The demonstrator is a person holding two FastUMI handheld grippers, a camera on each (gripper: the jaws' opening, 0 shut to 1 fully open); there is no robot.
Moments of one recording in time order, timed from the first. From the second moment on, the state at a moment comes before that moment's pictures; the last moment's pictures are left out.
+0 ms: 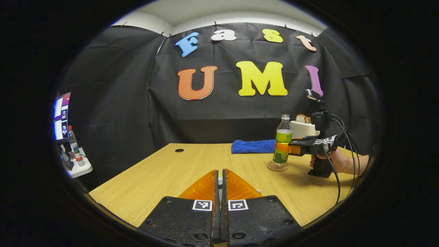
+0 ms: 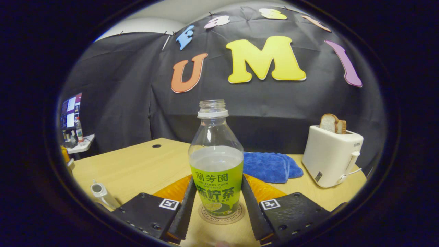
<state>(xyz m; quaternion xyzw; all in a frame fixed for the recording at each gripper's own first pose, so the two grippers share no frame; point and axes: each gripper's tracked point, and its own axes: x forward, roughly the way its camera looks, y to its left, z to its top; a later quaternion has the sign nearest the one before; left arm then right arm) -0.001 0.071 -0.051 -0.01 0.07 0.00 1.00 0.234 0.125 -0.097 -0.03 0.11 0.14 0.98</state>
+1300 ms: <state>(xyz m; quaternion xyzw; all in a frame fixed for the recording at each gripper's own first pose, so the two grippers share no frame) 0.026 0.032 -0.053 -0.01 0.06 -0.04 1.00 0.102 0.035 -0.011 -0.04 0.02 0.04 1.00</state>
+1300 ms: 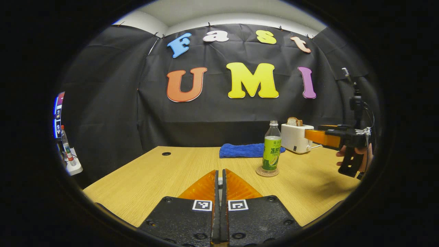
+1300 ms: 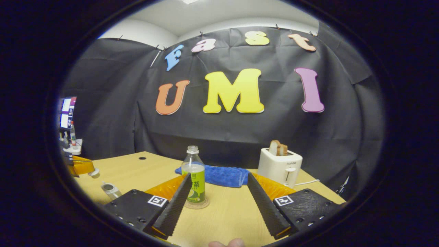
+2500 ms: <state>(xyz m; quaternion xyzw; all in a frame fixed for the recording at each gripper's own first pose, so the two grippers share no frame) 0.046 0.035 -0.110 -0.02 0.13 -0.02 0.99 0.060 0.006 -0.036 -0.06 0.01 0.01 1.00</state>
